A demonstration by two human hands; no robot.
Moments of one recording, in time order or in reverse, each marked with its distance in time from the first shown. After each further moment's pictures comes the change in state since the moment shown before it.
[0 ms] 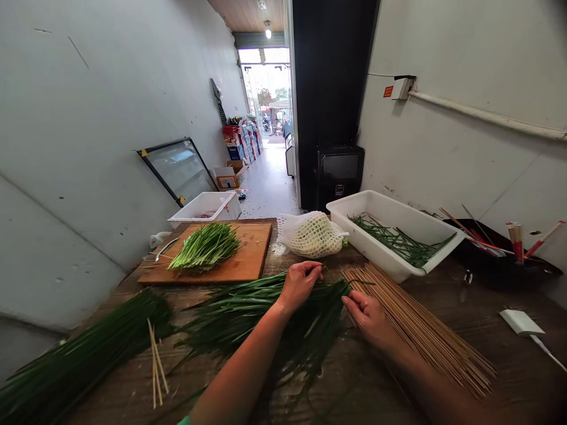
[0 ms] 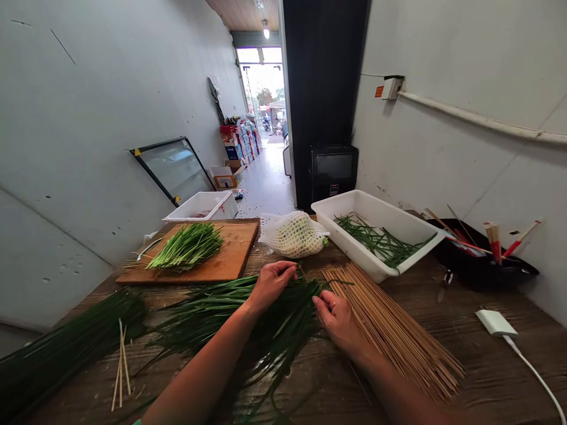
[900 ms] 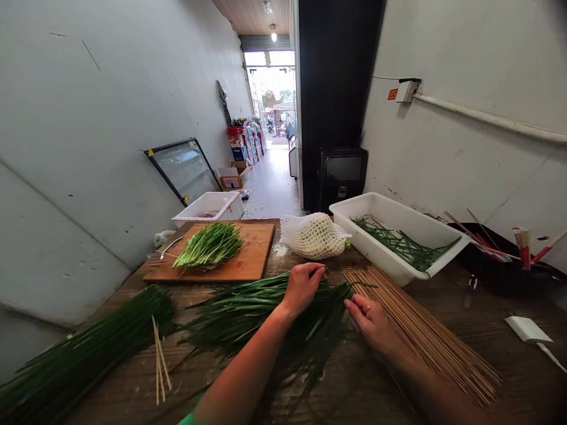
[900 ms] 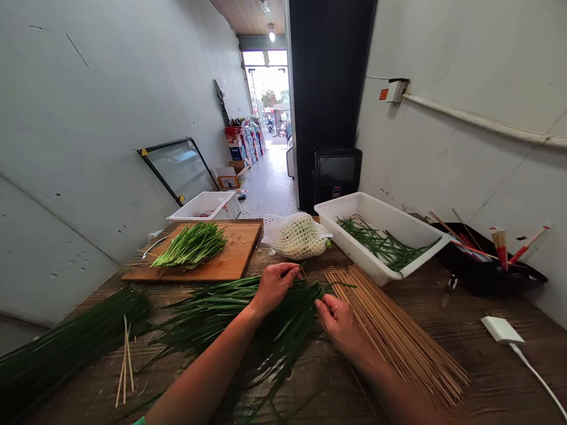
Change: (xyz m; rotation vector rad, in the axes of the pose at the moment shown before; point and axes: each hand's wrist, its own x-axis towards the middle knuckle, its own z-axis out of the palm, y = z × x) left_hand -0.002 0.003 0.003 0.089 0.064 0.049; right_hand -0.001 -0.004 0.001 -0.003 -0.013 0.016
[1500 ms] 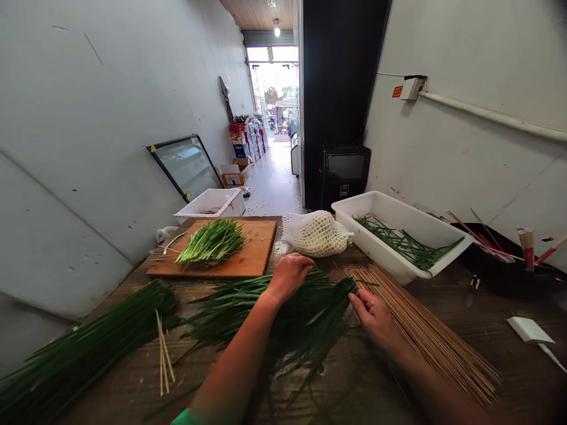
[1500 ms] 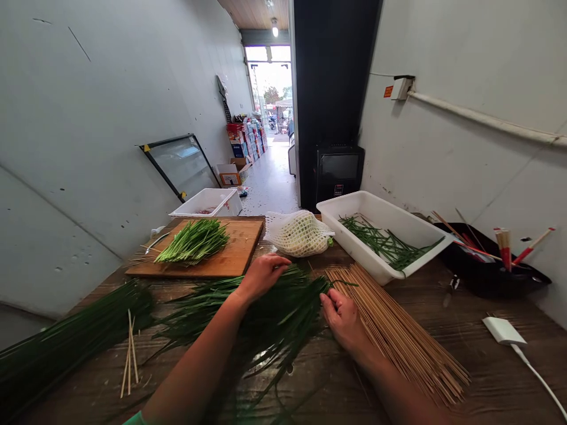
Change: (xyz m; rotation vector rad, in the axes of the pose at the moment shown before) left_hand 0.010 0.000 -0.039 0.526 -0.149 0.105; right_hand 0.003 0.011 -0.002 -0.029 0.080 0.010
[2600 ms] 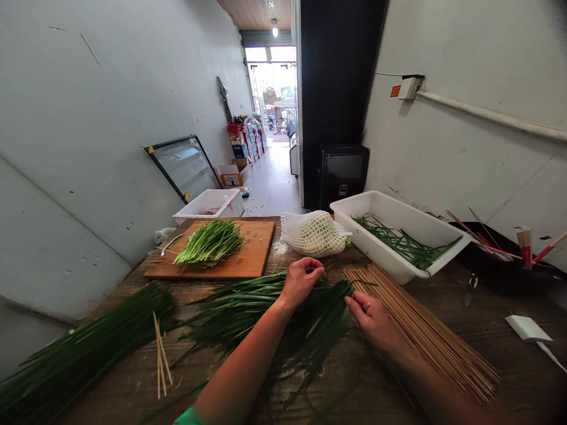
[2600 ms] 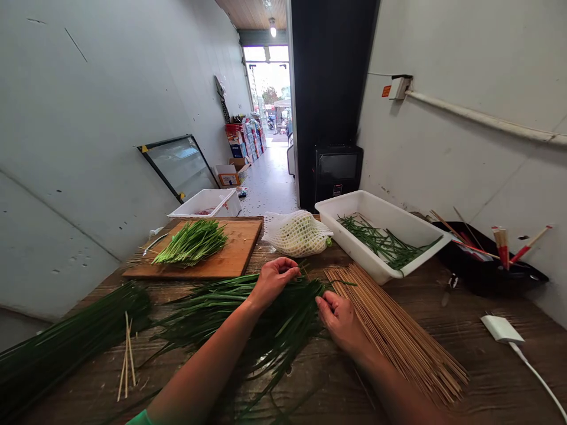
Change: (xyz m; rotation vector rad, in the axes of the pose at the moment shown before) left_hand 0.000 0.014 0.036 -0.852 0.071 -0.231; right_hand -0.002 -0.004 -0.001 -0.011 -0.088 -0.030
